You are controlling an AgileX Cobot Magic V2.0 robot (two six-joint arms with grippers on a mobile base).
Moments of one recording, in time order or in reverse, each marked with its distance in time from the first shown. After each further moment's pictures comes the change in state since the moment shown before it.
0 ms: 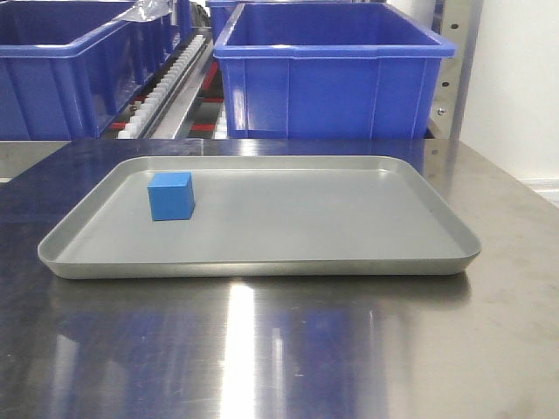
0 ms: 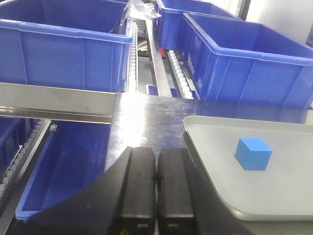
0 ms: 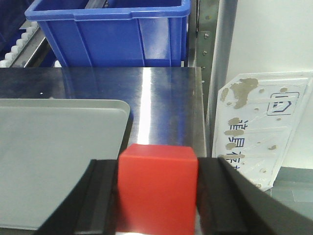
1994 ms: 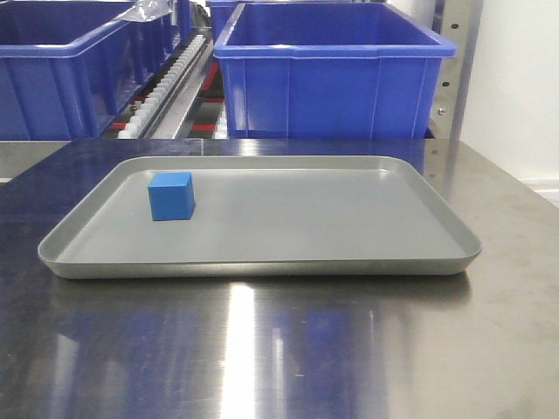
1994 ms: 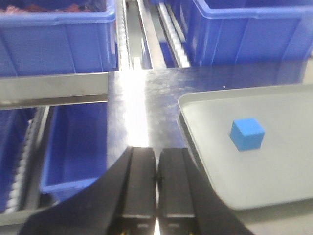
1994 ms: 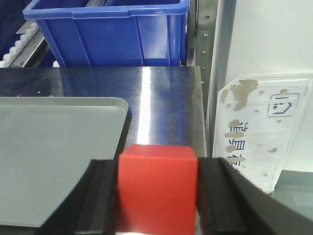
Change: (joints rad) left arm -0.111 0.455 -0.493 0.139 0.328 0.008; right arm 0.000 -0.032 0.090 0.000 -0.085 0.000
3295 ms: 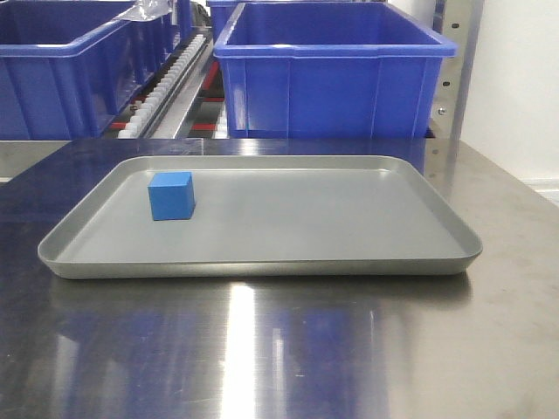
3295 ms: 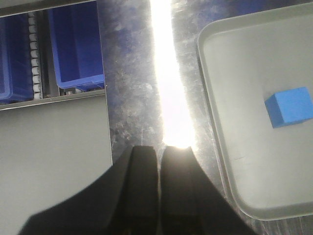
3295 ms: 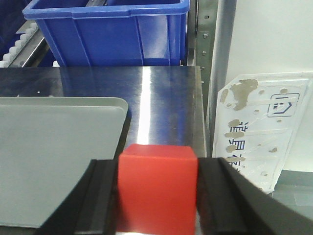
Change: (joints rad) left arm -0.023 0.833 -0.719 0.001 0.489 0.022; right arm 0.000 0.000 0.000 0.000 0.000 0.000
